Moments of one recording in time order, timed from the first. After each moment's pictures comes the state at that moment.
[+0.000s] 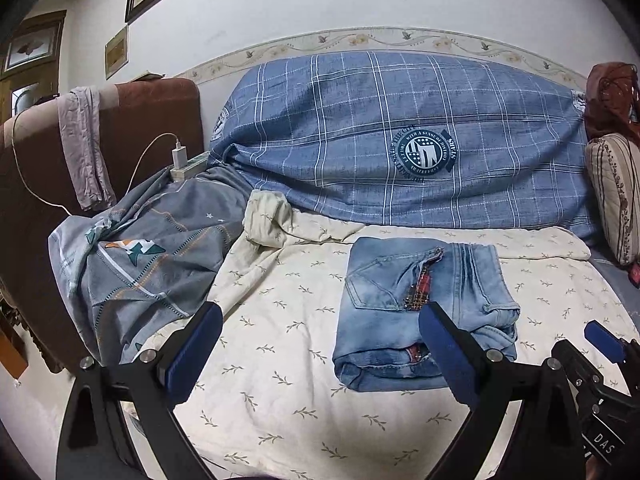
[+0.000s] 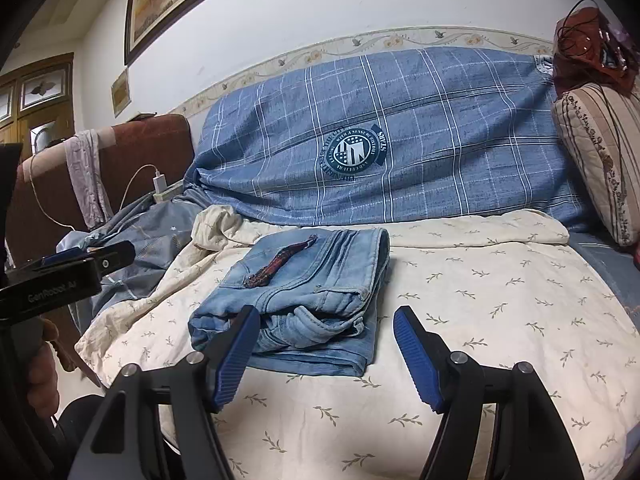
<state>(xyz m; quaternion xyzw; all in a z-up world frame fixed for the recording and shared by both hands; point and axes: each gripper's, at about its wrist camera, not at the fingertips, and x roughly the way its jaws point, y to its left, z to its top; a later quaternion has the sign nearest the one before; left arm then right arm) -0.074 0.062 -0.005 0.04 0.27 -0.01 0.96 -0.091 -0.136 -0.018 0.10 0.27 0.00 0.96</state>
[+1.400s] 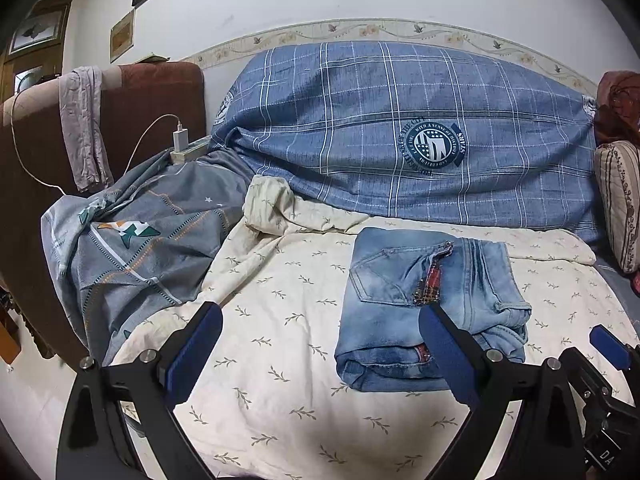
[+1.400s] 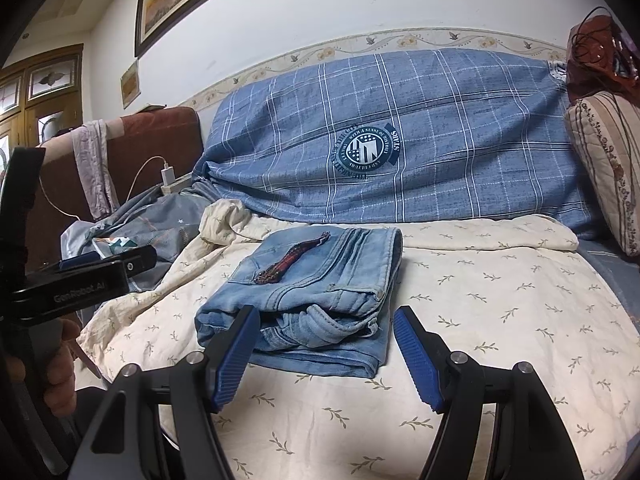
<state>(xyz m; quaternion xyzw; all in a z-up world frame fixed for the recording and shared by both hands) -0.060 0.069 -0.021 0.02 0.28 -0.01 0.96 -0.084 -0.128 -0.020 0.09 0.27 0.02 0.96</state>
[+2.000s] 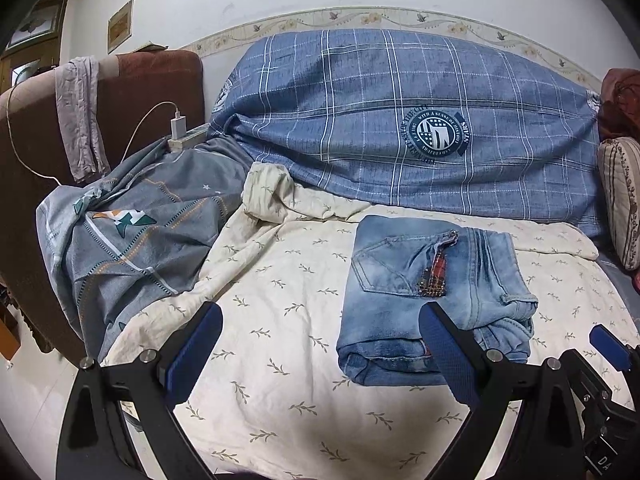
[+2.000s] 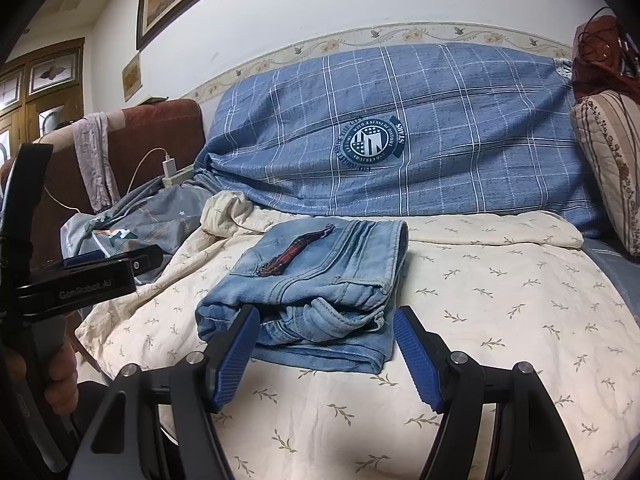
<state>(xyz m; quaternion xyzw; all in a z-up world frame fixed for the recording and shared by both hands) -0.054 0.072 -0.030 0.02 0.31 -0.01 0.95 -0.080 -0.121 -0.025 0.08 0.28 0.02 0.96</state>
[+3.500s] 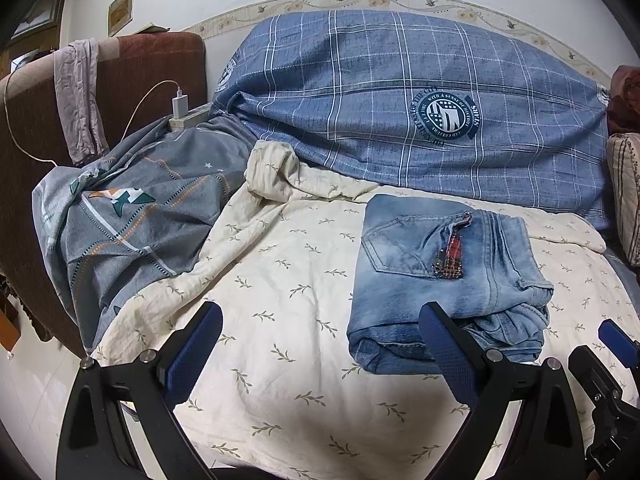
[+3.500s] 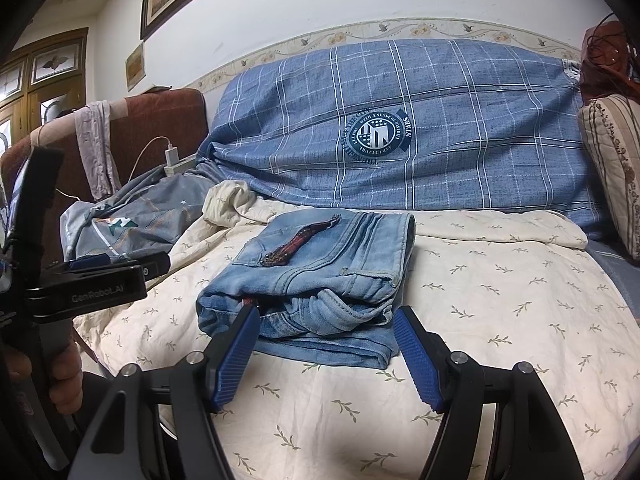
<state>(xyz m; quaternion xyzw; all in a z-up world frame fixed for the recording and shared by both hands) -0.044 0.081 -0.048 0.01 0.33 -0.01 0.94 -0.074 -0.115 -0.031 0.07 0.29 0.03 0.95</state>
